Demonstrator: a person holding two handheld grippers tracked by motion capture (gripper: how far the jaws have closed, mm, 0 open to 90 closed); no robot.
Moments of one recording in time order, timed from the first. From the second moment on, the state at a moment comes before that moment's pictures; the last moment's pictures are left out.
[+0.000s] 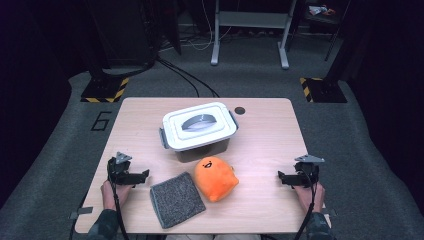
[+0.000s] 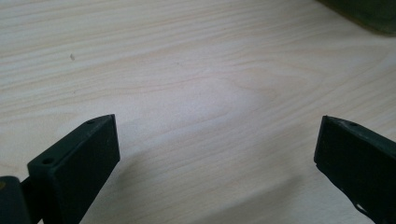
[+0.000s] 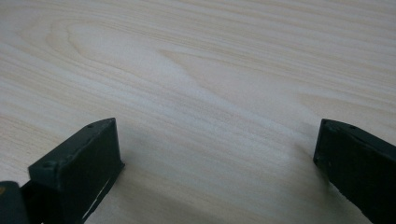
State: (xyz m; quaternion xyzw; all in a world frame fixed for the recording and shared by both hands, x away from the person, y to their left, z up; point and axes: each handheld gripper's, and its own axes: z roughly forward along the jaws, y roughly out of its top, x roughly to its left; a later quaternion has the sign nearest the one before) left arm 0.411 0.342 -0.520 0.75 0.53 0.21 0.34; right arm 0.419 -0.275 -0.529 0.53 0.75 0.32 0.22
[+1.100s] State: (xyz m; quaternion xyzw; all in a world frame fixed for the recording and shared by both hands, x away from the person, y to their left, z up) left arm 0.453 0.269 -0.401 0.77 0.44 0.22 0.40; right arm 0.419 -0.275 -0.529 0.54 0.75 0.32 0.22
